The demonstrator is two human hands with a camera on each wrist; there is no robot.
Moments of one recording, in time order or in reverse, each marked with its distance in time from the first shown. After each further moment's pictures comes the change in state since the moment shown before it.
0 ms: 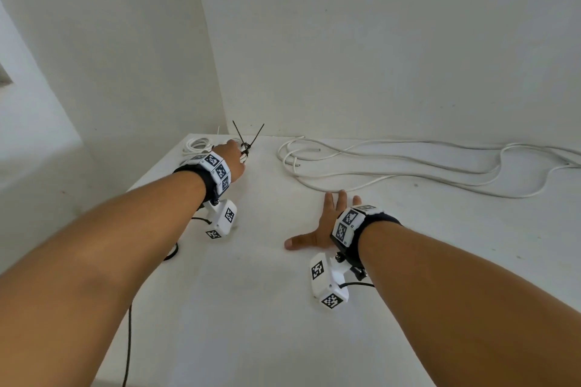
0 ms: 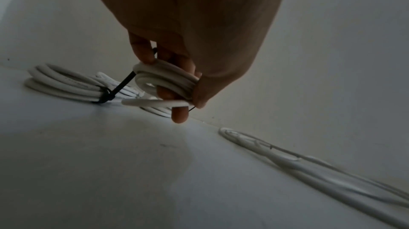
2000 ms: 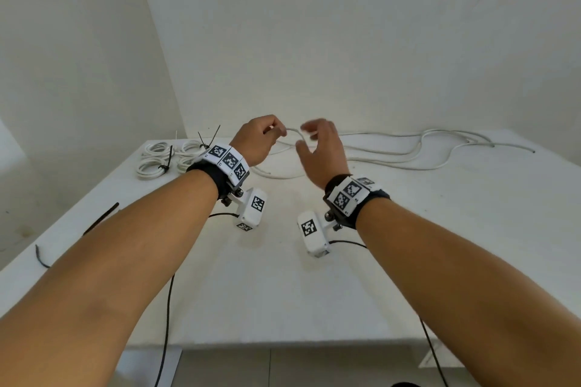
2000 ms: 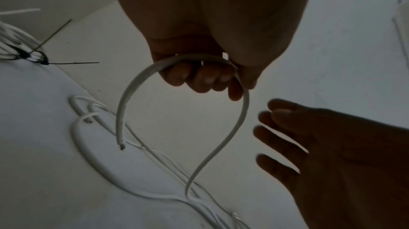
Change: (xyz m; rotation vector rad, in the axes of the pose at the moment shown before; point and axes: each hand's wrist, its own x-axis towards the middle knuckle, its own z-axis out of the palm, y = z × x) left_hand -0.093 0.148 -0.035 -0.687 0.072 0.461; right_hand -0.054 0.053 -0.047 0.777 0.995 -0.445
